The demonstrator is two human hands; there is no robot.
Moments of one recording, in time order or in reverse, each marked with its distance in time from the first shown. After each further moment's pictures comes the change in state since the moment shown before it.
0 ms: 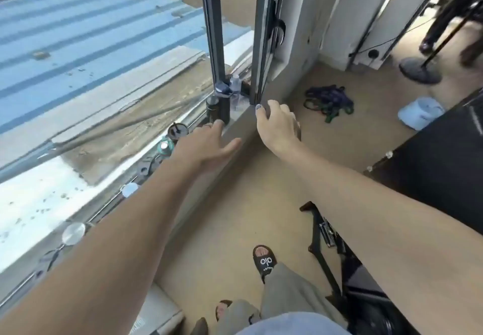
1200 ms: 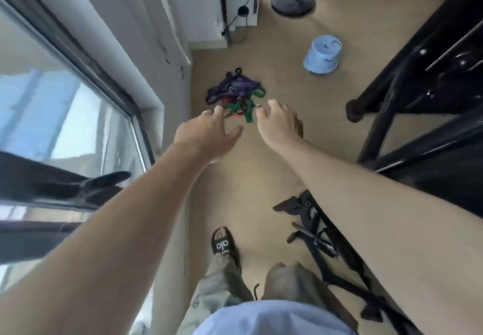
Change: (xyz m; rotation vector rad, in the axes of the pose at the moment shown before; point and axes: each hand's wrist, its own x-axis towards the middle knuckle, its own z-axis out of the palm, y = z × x) left_hand 0.623 0.293 0.067 0.299 -0.266 0.531; right_hand 0.496 0.277 -0.122 0.096 0.219 0.661
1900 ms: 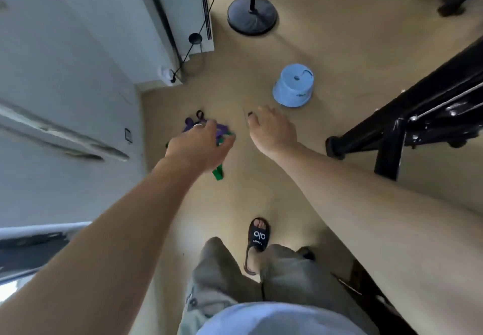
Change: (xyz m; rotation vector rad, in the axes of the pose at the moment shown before) left_hand 0.501 0.088 -0.076 -0.006 -0.134 0.090; right_hand 0.488 -0.001 -0.095 -0.108 -0.022 0.093
